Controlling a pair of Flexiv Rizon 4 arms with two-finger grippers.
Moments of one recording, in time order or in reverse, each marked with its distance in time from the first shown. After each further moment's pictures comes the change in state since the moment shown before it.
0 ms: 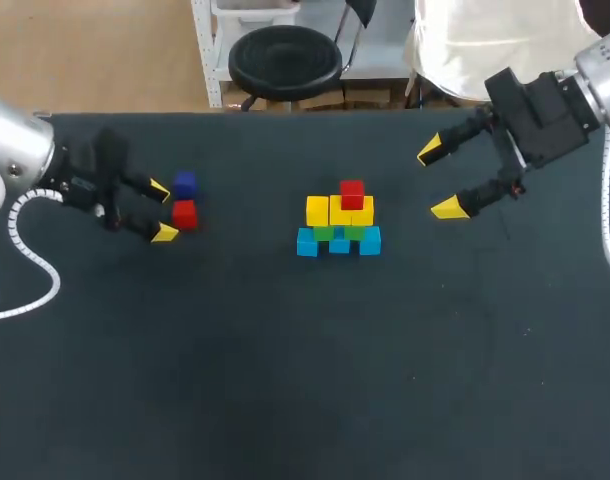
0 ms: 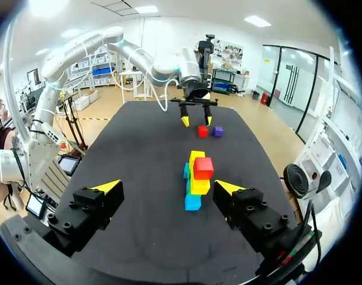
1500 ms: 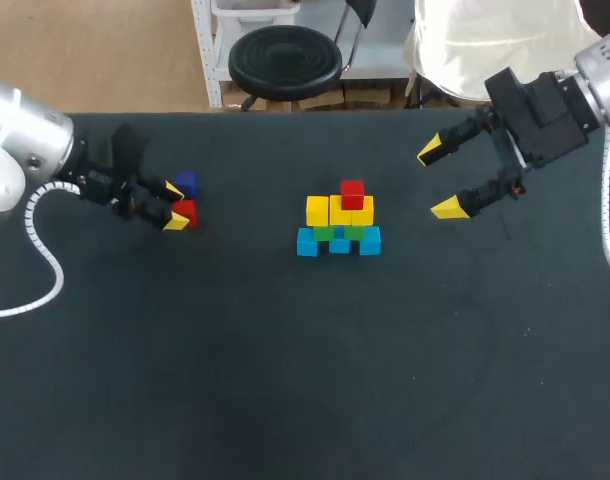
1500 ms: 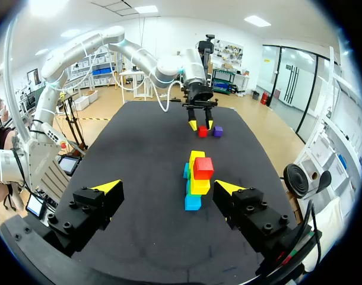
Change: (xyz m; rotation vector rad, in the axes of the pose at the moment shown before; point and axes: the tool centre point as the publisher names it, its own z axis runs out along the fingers) left arm -0.008 0.012 0.016 0.017 0.020 0.013; right arm 0.000 0.000 0.000 0.000 0.000 0.000
